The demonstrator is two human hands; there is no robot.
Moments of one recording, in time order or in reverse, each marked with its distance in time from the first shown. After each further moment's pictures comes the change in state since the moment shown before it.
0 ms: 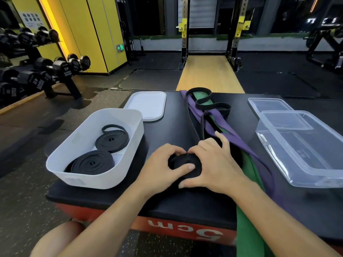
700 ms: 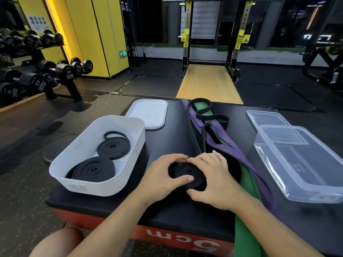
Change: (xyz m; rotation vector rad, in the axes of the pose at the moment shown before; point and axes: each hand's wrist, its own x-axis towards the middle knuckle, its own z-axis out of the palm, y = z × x) left_hand 0.002 0.001 -0.003 -0.113 -0.003 -0.063; right_hand -0.009 0.007 0.008 0.257 0.015 -0.014
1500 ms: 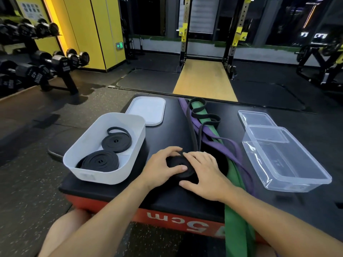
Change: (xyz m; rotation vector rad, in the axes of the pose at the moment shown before) left_hand 0.005 0.000 -0.003 -0.015 -0.048 -0.082; right_hand -0.007 -0.006 -0.003 -0.110 -0.143 0.036
